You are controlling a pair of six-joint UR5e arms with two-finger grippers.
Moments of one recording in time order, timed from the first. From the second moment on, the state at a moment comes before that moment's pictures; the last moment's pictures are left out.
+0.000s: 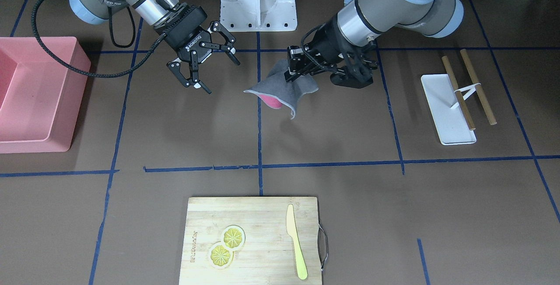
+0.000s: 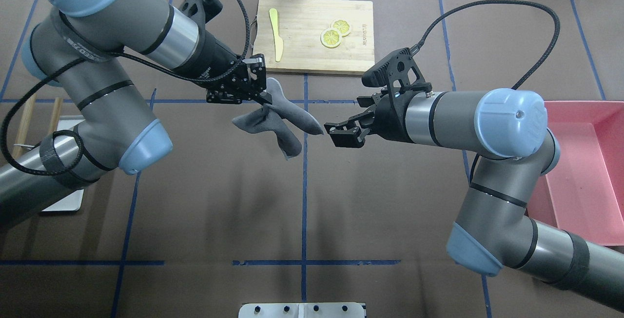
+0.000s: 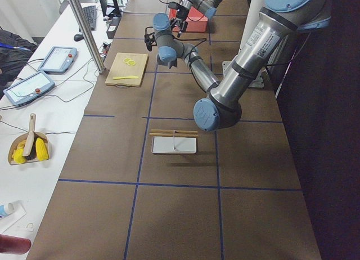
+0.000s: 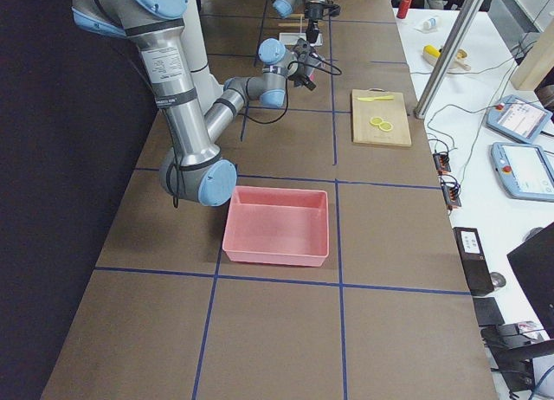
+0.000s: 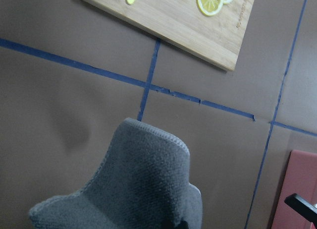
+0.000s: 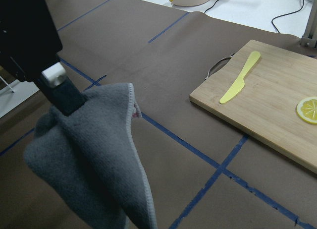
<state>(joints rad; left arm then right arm) -0.78 -2.22 -1.71 -2.11 -2.35 -1.58 0.54 -1.18 1.91 -0.86 1.70 0.67</state>
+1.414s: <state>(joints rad) -0.72 -2.28 -1.68 -2.12 -2.33 -1.58 0.44 -1.17 1.91 -0.86 1.58 0.67</state>
